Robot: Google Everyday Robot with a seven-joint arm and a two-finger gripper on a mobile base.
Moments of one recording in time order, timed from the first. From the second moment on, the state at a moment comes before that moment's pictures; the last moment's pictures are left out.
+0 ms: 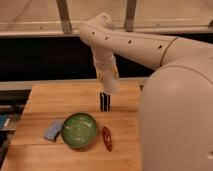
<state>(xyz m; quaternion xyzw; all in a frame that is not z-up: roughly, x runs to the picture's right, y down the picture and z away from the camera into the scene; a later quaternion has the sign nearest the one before) 0.017 -0.049 0.704 -0.18 0.26 0.61 0.73</state>
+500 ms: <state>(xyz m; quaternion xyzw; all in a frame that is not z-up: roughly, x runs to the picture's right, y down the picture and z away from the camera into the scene) 0.005 -0.030 0.707 -0.19 0.26 0.60 0.74</state>
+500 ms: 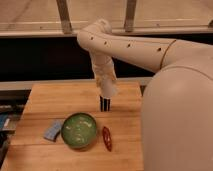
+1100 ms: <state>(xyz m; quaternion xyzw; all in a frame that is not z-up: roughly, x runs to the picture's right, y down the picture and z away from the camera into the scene) -0.013 -0.024 0.724 -0.21 0.24 0.59 0.74</state>
